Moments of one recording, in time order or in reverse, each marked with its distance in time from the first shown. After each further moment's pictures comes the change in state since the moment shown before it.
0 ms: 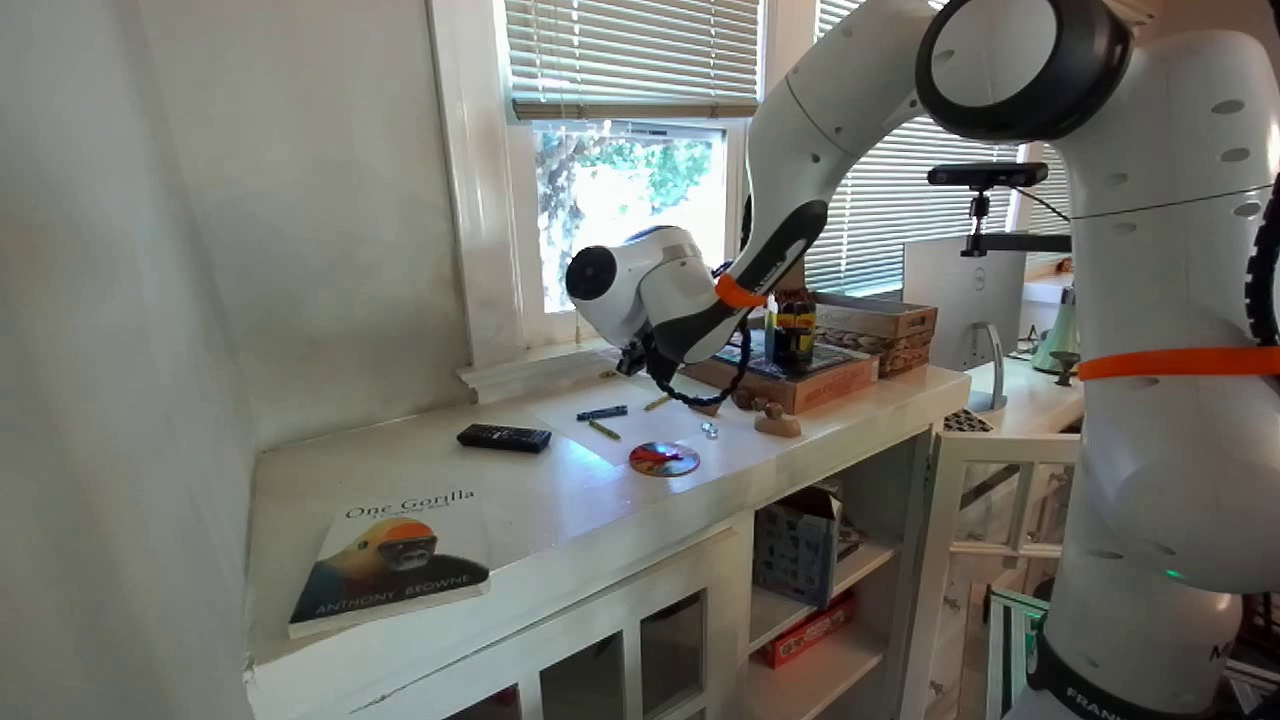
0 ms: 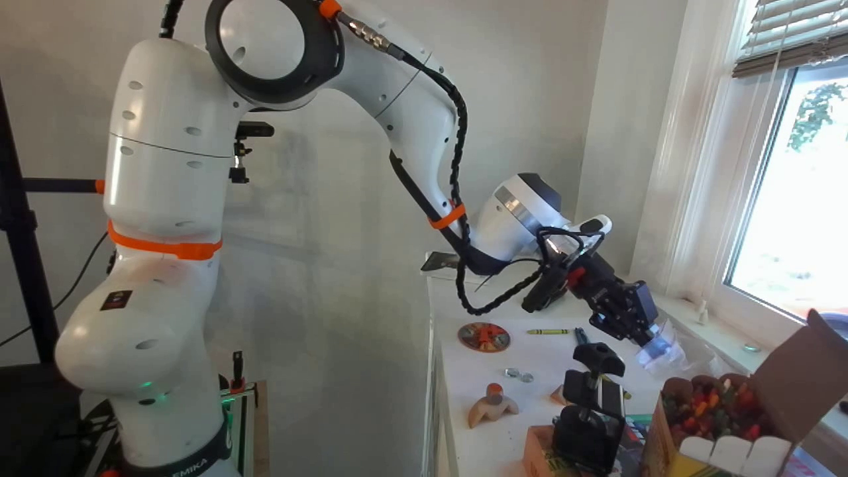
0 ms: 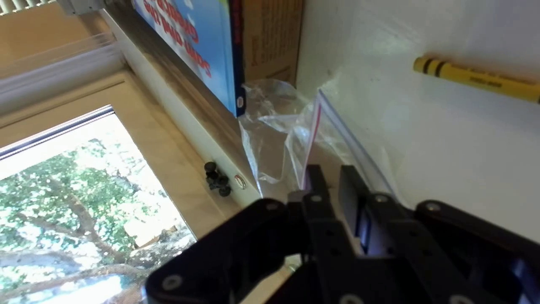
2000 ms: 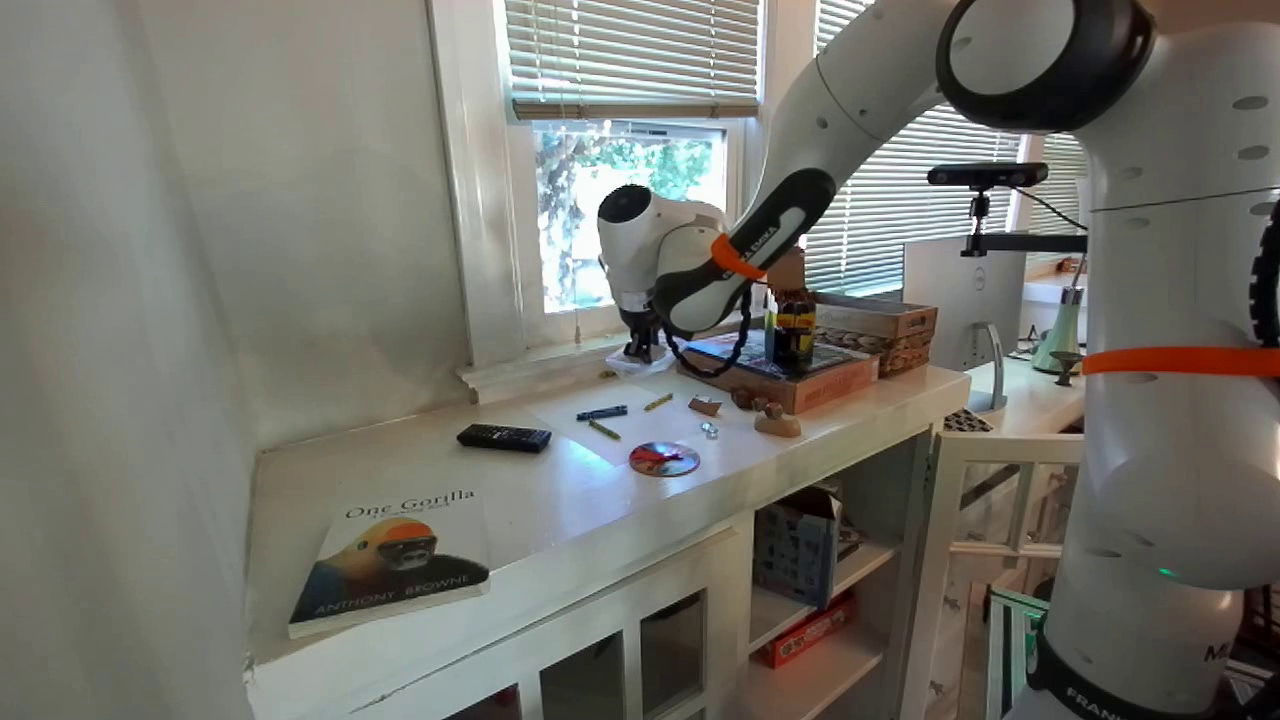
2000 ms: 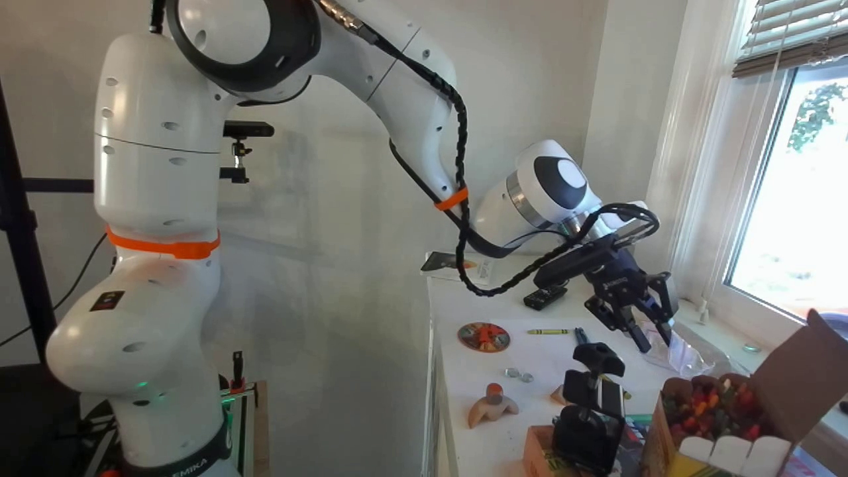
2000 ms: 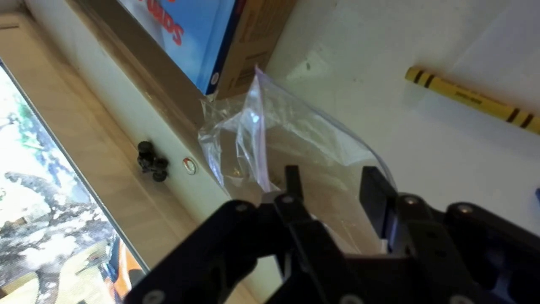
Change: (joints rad) arm -0.072 -0.056 -0.026 0.005 0.392 0.212 -0.613
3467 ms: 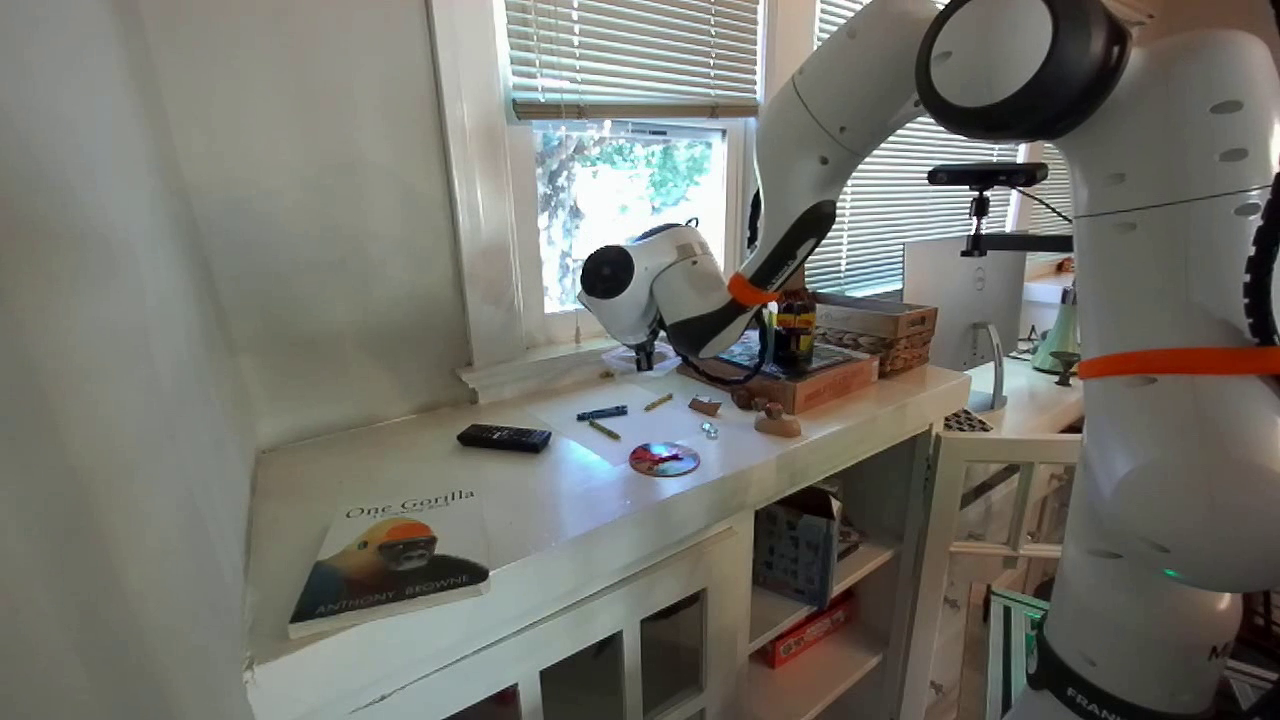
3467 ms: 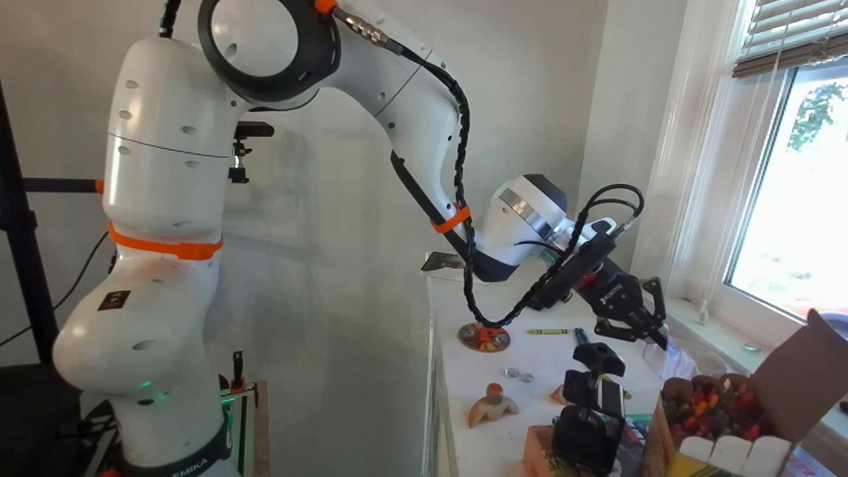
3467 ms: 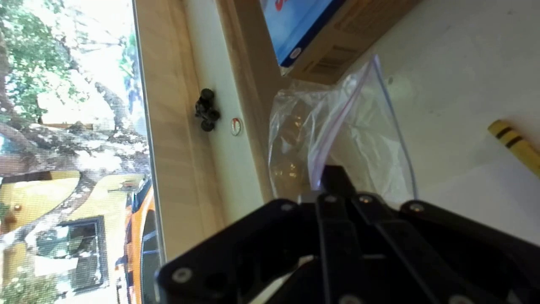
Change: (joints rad) arm 0.054 0.051 0.004 -0.011 -0.484 -0.121 0.072
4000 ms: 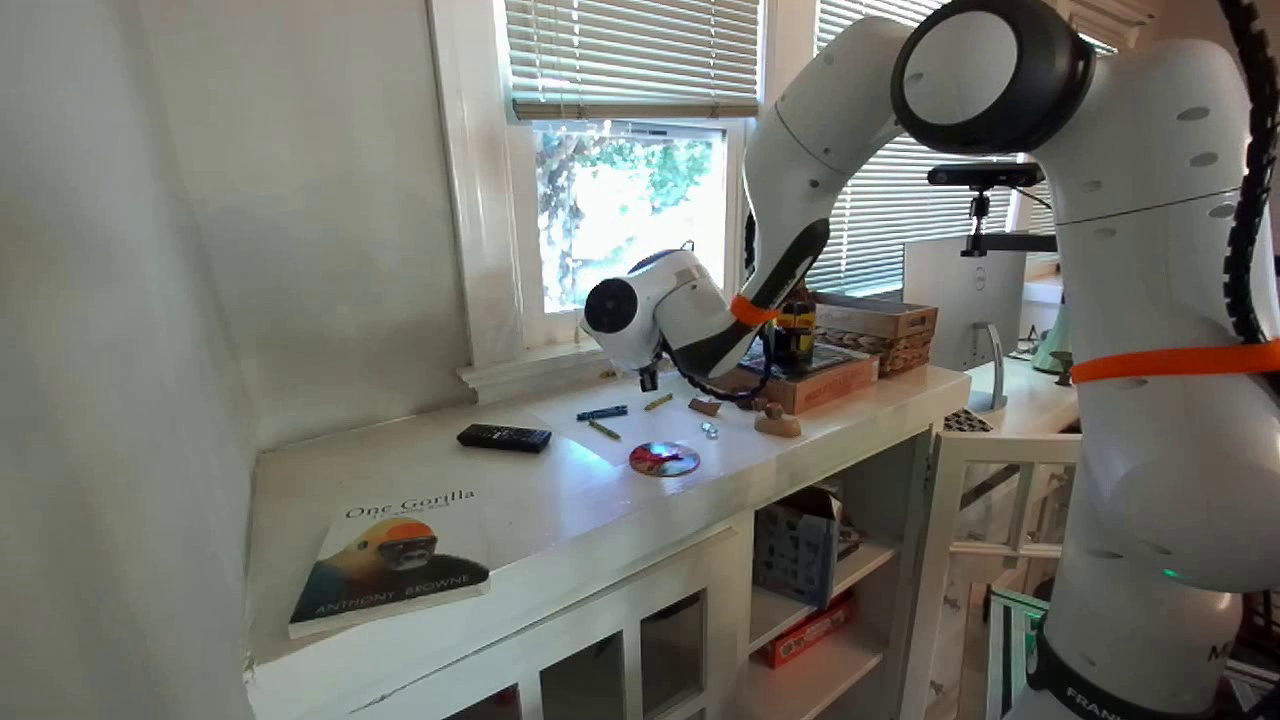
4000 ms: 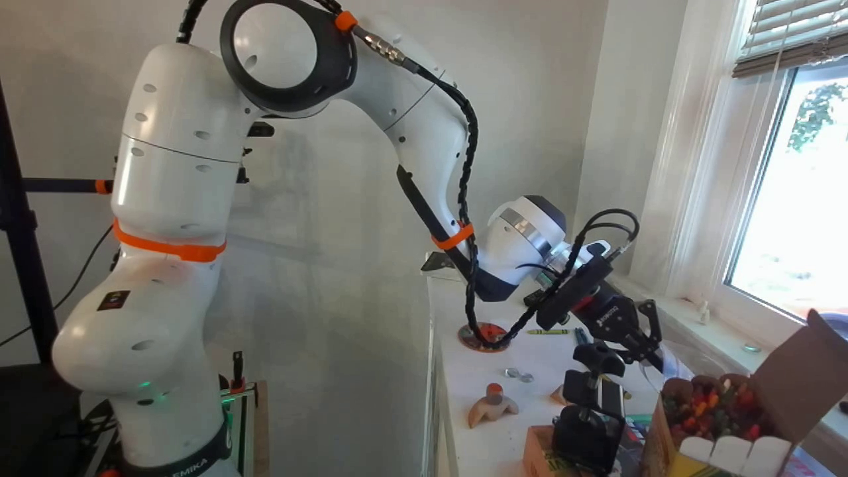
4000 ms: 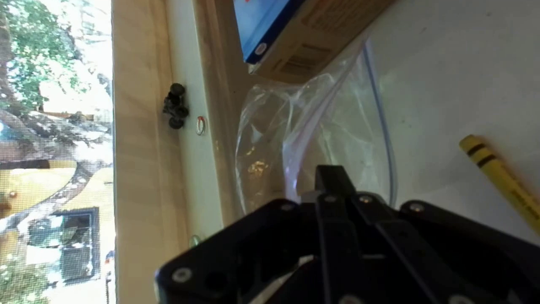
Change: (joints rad) arm -0.005 0.057 0.000 -0.010 -0.090 0.002 0.059
